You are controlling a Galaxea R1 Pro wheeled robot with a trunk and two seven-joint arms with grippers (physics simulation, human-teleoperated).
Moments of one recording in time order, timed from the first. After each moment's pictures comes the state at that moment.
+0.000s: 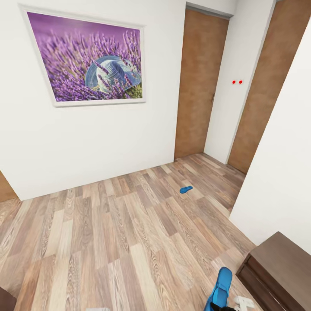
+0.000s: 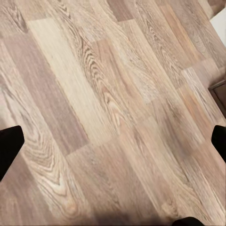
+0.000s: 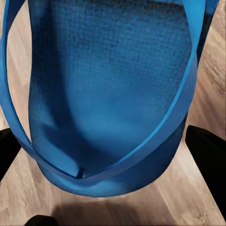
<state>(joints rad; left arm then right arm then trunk) -0.12 -0.01 0.25 -0.57 -0.01 -0.13 -0.53 -0.48 -0.20 0.07 0.08 -0.42 -0.22 0.66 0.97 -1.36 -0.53</state>
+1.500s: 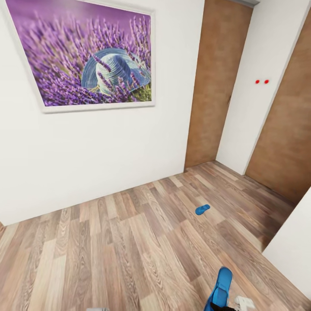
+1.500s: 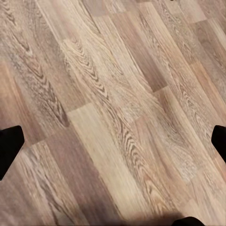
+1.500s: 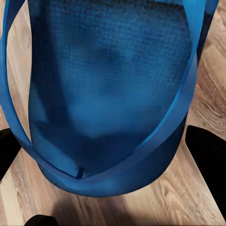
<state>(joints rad) -0.12 -0.01 0.25 -0.57 -0.01 -0.13 -0.53 -0.48 -0.20 0.07 0.08 -0.42 -0.22 0.66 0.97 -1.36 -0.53</state>
